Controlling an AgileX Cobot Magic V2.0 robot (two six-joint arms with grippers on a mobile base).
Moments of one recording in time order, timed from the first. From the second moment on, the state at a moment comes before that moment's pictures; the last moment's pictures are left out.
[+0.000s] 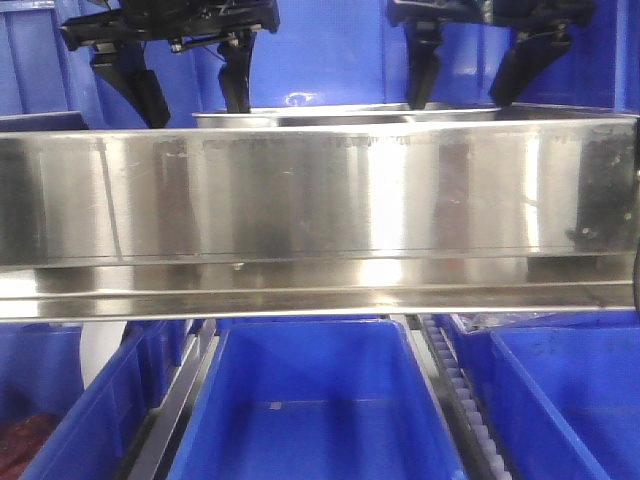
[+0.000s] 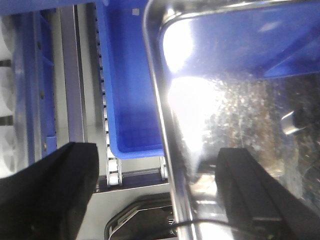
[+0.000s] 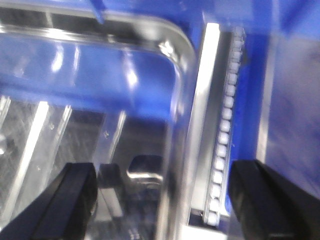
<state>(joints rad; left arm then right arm) -0.48 1.96 -1.84 0.06 1.08 -0.33 0.34 1.89 -1.72 -0.02 0.94 0.20</state>
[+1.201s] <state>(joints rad) -0.48 1.99 -1.85 0.03 1.08 -0.35 0.33 1.92 -1.73 0.01 0.99 0.19</state>
